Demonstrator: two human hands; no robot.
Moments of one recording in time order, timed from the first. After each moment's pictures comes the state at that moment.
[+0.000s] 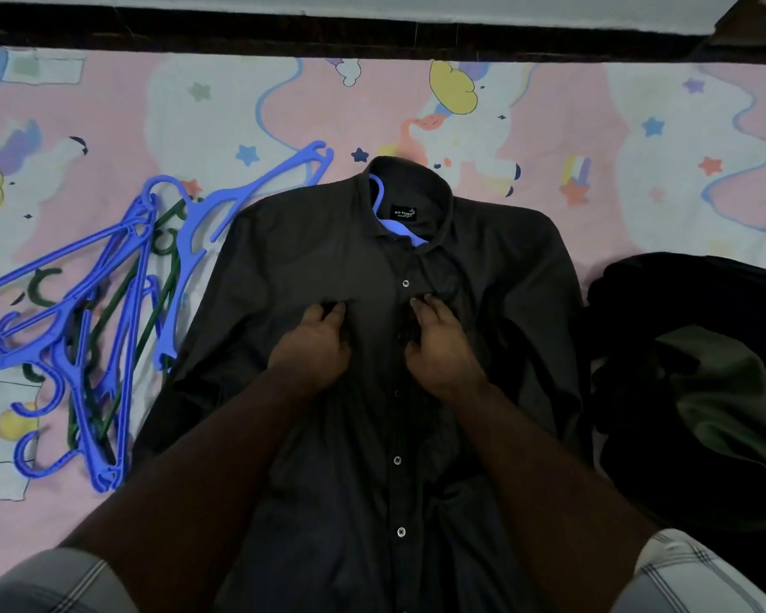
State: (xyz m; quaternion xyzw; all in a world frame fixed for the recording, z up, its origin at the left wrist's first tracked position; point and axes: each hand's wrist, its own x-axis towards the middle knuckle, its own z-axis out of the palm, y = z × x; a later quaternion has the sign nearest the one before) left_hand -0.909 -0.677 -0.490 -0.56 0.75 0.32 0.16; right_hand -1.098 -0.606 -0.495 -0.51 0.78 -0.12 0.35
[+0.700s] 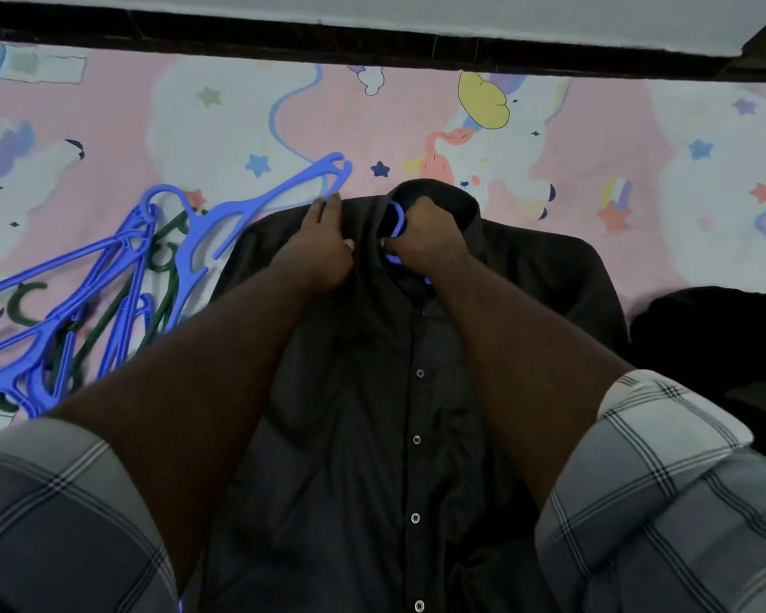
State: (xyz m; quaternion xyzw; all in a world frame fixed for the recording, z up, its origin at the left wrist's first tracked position) left_hand -0.943 -0.826 -0.487 -0.59 0.74 0.33 0.04; right_hand -1.109 -0.799 -0.484 -0.50 0.79 -0.08 0.34
